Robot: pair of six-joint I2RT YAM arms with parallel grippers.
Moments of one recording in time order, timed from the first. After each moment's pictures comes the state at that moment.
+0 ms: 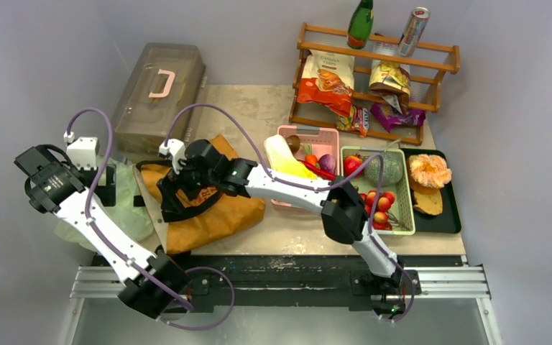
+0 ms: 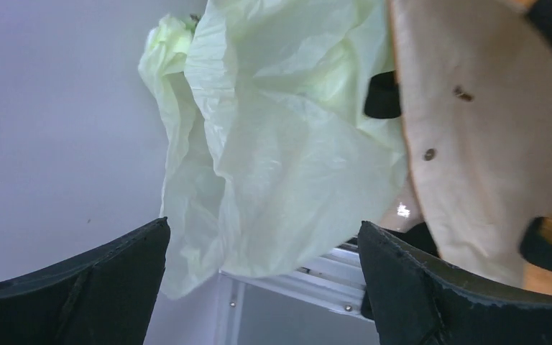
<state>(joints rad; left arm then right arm) 0.87 1.04 1.35 -1.22 0.22 0.71 1.14 2.20 2.03 -0.23 -0.32 0.26</state>
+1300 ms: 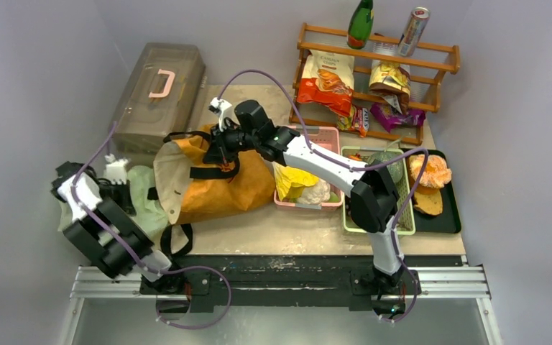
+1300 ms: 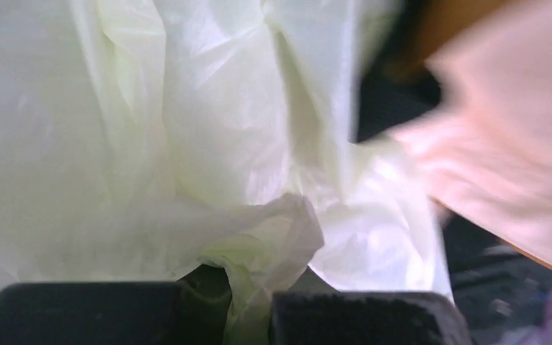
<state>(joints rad) 0.79 1.52 0.95 -0.90 0.34 0.83 0.88 2.04 1.83 -0.20 -0.48 0.36</state>
